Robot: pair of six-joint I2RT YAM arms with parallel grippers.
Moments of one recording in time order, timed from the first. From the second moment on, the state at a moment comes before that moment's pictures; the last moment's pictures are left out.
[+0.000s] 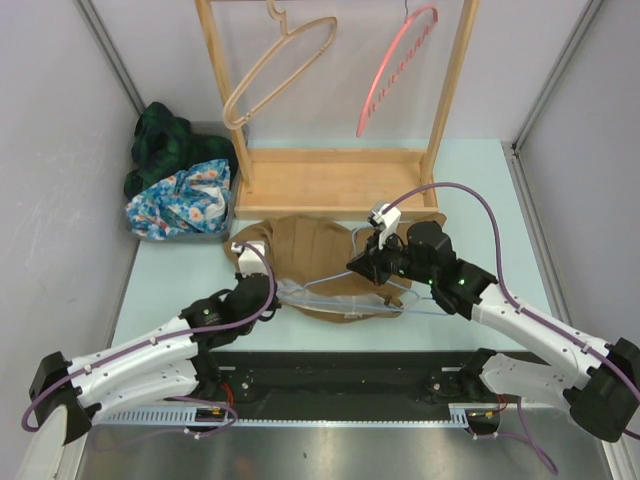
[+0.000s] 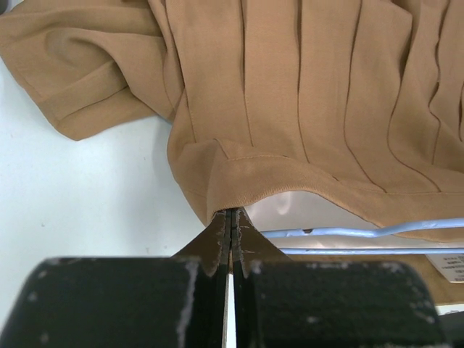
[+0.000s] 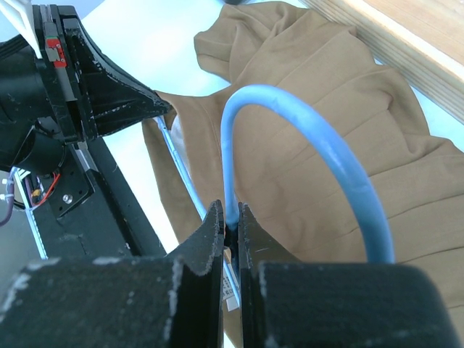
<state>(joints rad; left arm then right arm) -0.95 0.81 0.50 -0.38 -0.62 -0.67 0.77 1.03 0.80 -0.10 -0.26 0.18</state>
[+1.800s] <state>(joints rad) -0.95 0.79 0.52 -0.37 -0.61 -0.68 0.84 1.04 0.54 0.35 -0.13 0.39</state>
